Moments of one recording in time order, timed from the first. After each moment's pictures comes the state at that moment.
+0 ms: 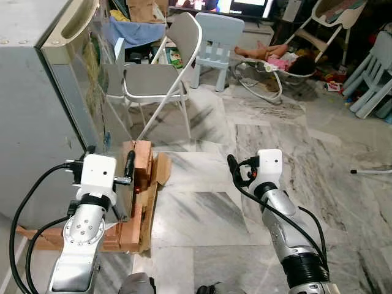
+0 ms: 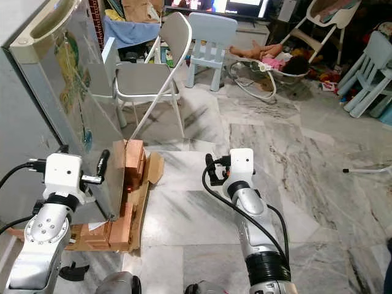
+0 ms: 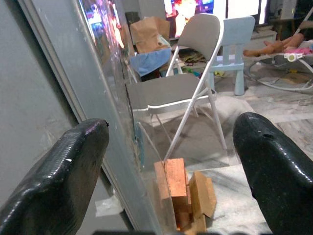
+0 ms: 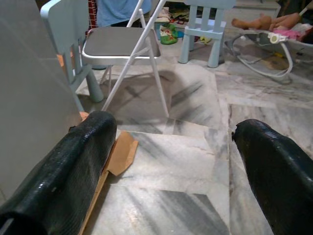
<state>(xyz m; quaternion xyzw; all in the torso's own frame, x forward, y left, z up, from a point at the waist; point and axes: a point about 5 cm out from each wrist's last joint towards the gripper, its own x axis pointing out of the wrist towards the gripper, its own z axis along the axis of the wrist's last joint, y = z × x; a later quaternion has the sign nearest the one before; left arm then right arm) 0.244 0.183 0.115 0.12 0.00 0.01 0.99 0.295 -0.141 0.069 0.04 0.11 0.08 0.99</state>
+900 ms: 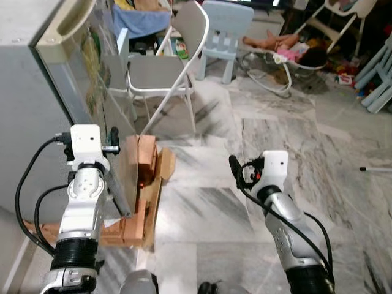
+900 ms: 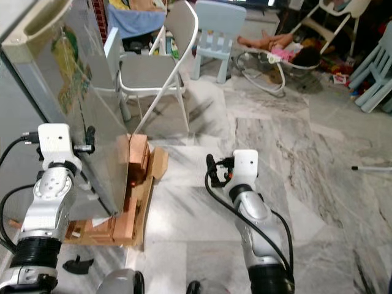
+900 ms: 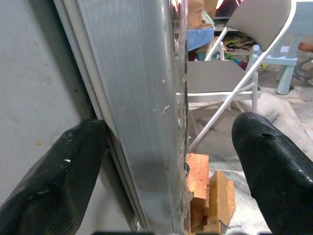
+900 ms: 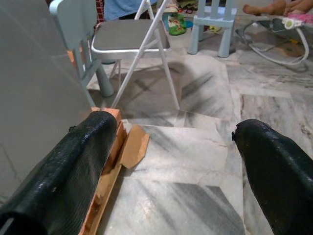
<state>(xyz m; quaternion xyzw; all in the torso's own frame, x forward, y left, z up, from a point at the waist) 0.318 0.209 0.118 0.07 0.02 0.11 0.99 0.277 -0.143 0.082 0.05 0.11 0.08 0.99</state>
